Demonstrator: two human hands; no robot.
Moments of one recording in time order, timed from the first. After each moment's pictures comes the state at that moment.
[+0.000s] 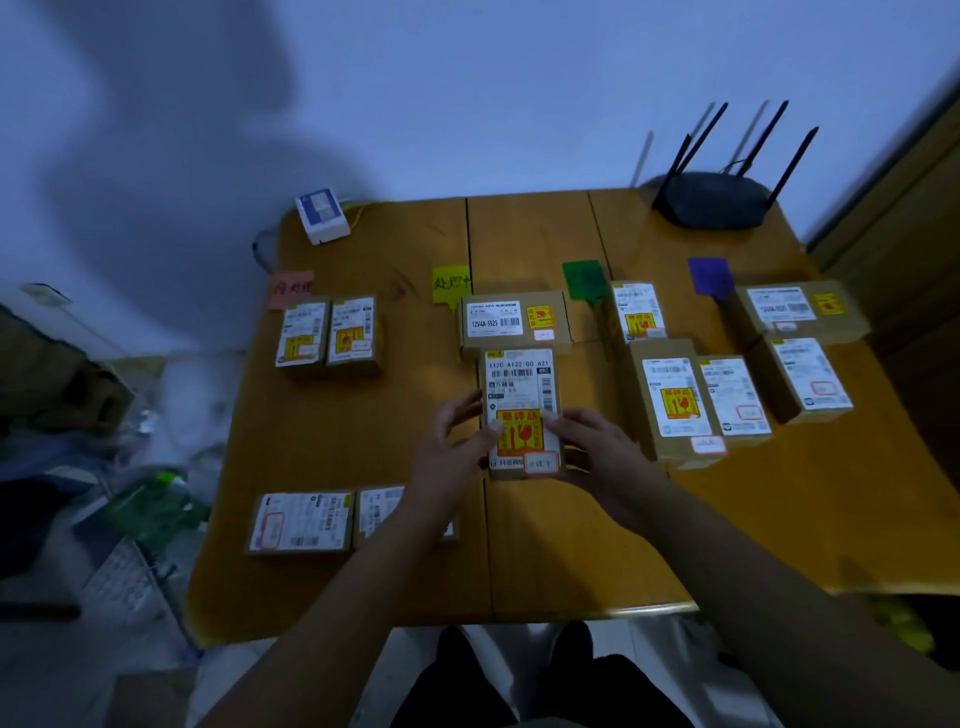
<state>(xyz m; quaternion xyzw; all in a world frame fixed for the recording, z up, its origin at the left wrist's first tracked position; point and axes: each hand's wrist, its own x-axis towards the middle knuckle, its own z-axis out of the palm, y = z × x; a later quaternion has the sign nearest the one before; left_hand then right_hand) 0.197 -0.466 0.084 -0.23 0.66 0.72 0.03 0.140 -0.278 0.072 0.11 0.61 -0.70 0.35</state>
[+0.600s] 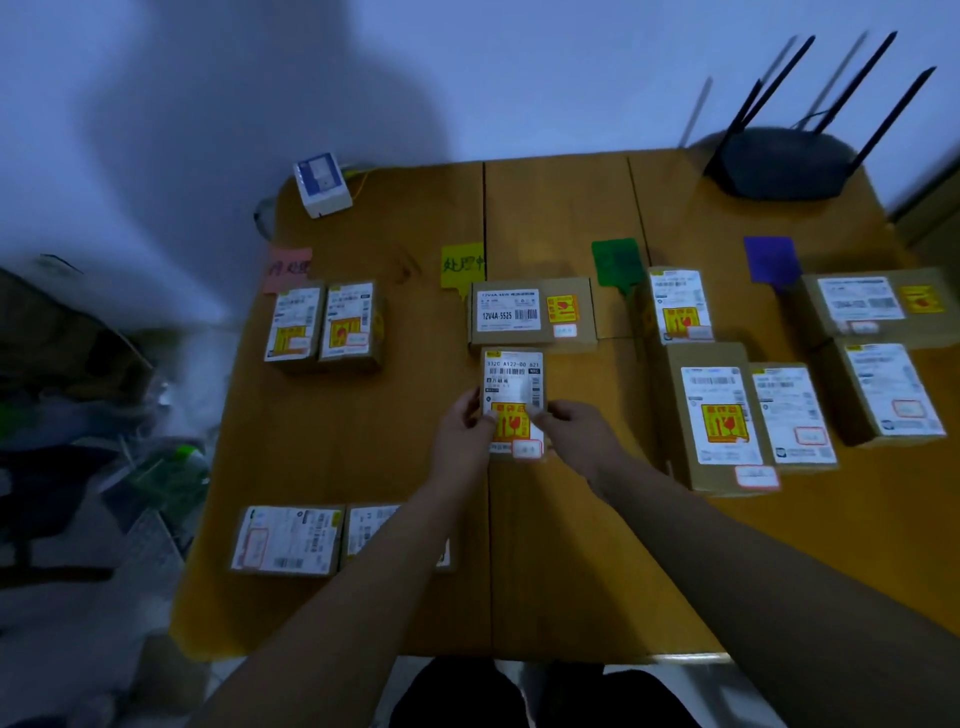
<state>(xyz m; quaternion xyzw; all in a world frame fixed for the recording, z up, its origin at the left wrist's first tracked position) 0.110 -0.469 -0.010 -0.33 0.68 0.65 0.06 0.055 -0.318 -0.024 0.07 0.77 -0.54 0.33</state>
